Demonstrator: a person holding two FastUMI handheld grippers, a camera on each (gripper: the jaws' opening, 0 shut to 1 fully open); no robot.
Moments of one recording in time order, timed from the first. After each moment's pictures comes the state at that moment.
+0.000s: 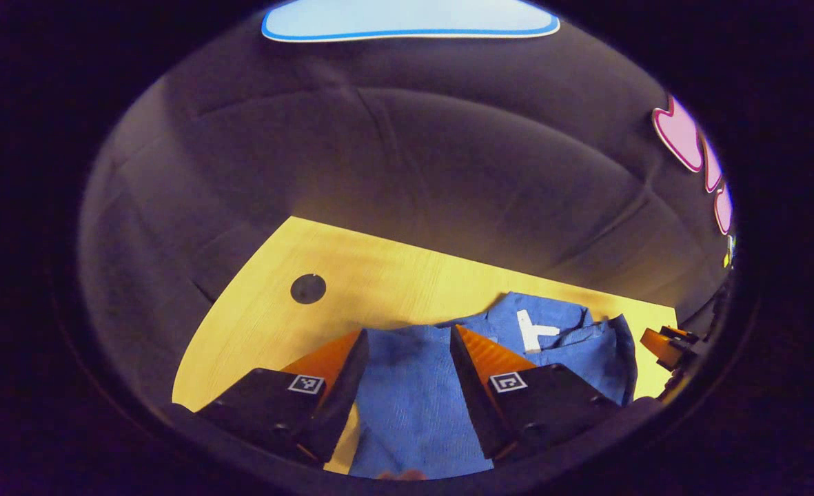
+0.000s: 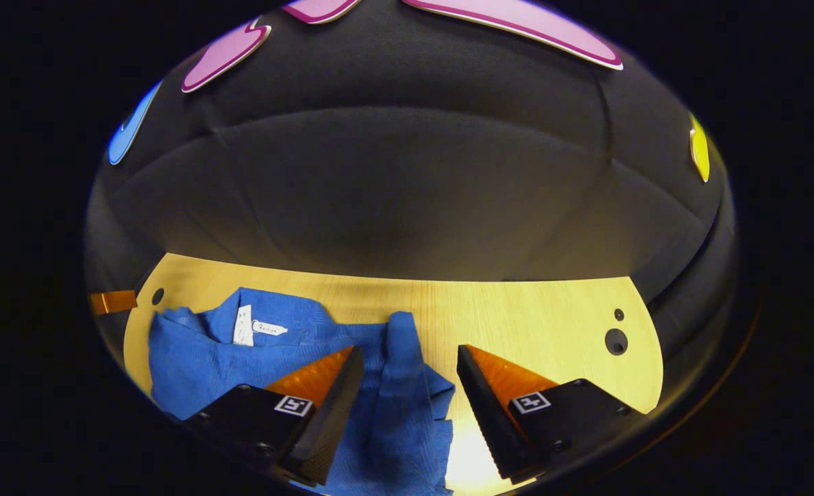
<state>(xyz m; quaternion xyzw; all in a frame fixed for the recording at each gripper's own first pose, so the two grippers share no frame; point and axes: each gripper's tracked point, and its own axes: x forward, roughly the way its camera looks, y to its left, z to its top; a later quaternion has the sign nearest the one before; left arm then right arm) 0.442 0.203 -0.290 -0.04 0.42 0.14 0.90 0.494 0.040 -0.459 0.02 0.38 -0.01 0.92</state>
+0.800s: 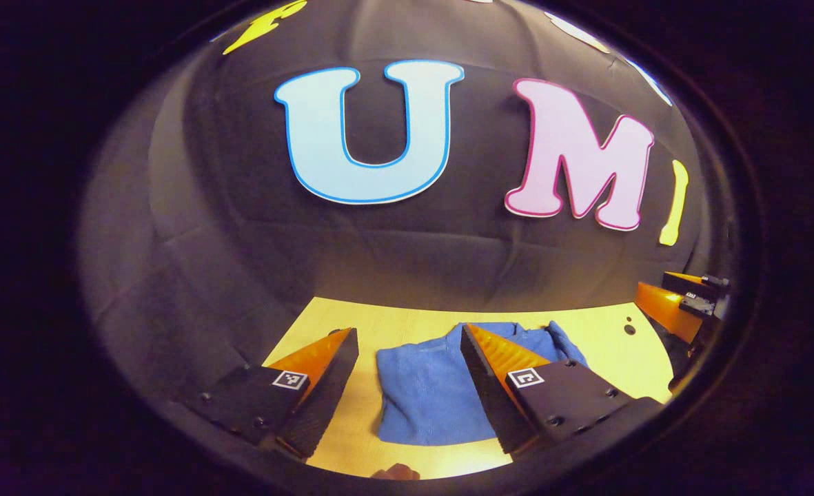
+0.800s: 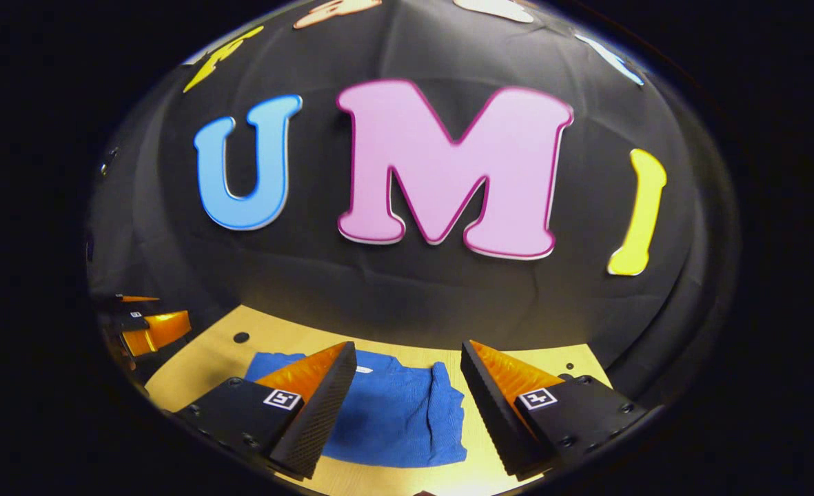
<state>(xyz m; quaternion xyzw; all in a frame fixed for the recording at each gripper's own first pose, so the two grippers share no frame) 0.303 0.140 -0.166 0.04 0.26 0.08 0.96 0.330 0.106 -0.195 0.00 0.16 0.03 0.99</state>
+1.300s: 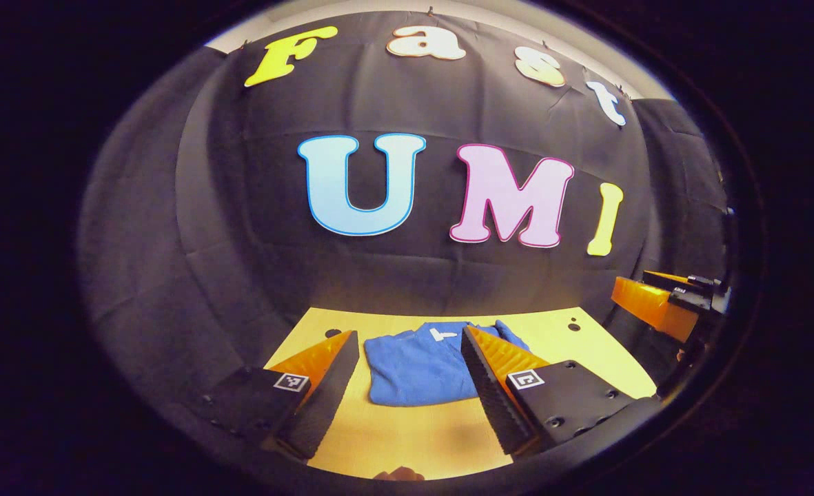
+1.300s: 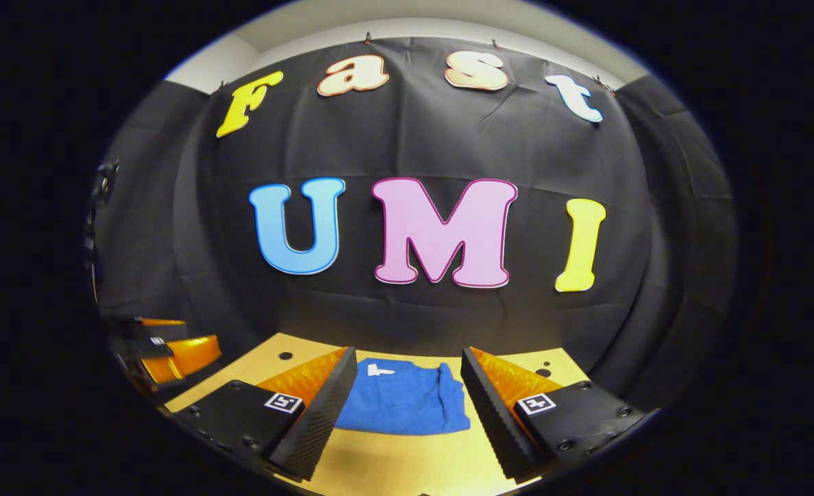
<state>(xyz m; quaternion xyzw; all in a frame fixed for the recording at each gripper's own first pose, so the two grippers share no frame) 0.118 0.093 -0.127 0.05 0.19 0.04 0.98 0.132 0.127 -0.111 0.05 0.08 0.02 0.99</state>
